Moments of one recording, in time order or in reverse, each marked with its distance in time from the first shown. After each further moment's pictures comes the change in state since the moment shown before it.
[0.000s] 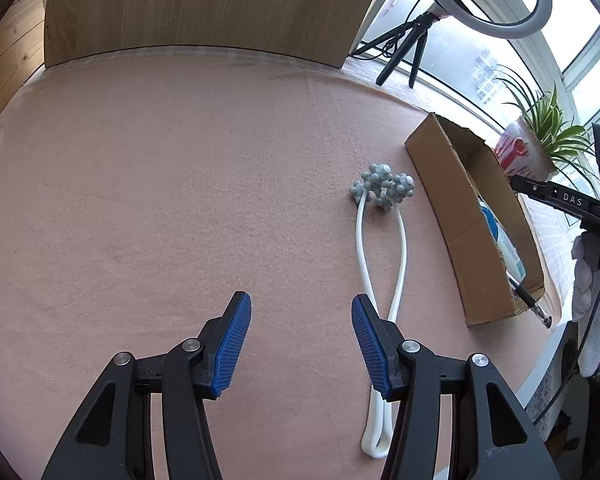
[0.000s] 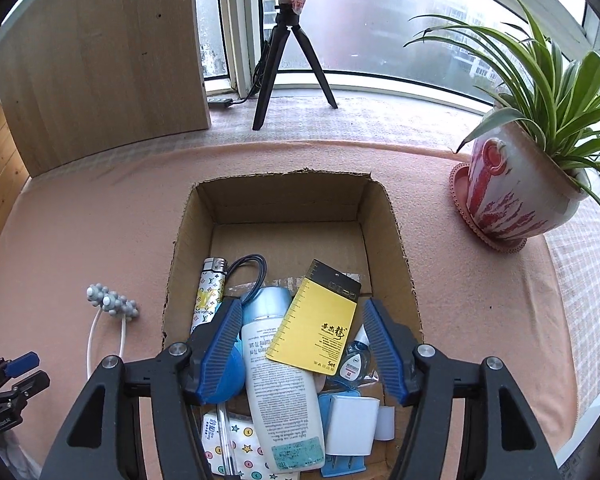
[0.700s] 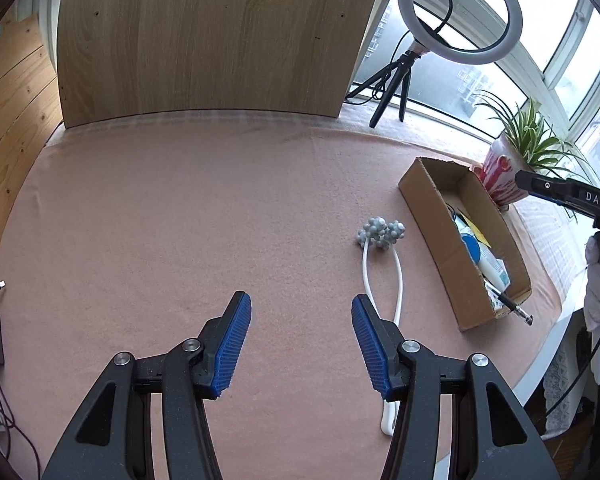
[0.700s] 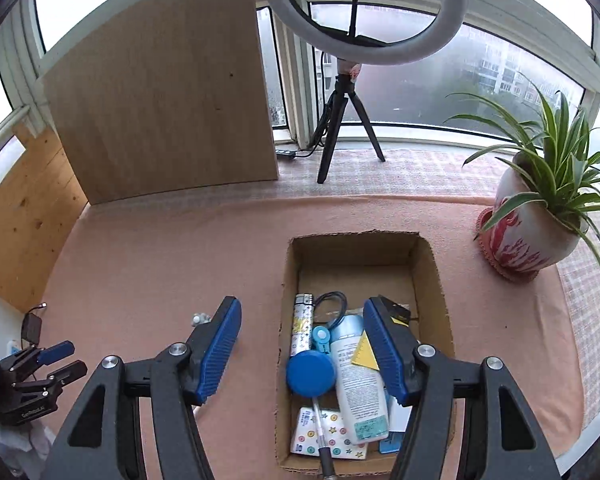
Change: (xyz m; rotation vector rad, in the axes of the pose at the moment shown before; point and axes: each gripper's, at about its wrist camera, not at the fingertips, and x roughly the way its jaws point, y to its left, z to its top) left arm -0.073 0.010 0.026 0.093 -0.100 0.037; right arm -0.080 0.048 0.017 -0.006 -0.089 0.157
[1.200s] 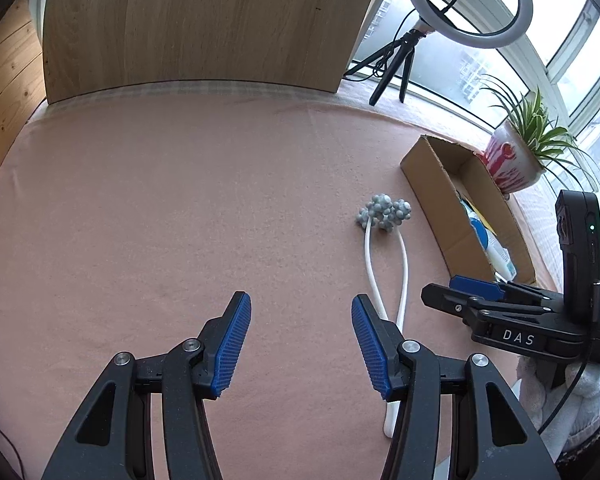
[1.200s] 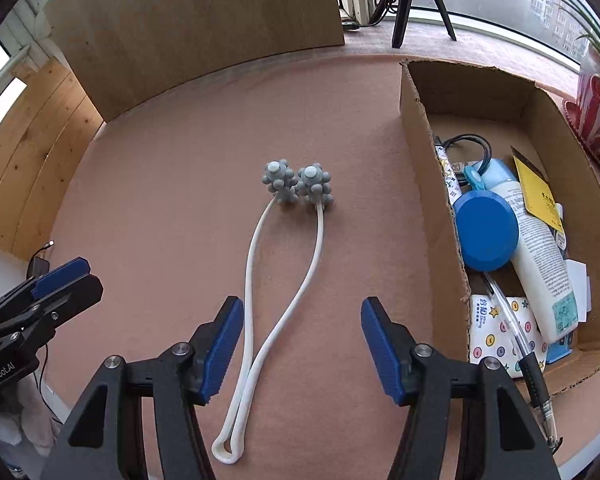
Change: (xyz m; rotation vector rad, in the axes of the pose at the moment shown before) left arm 0.041 0.001 -0.010 -0.021 0.073 -0.037; right arm 0.089 0.071 -0.095 0.072 0.249 0.101
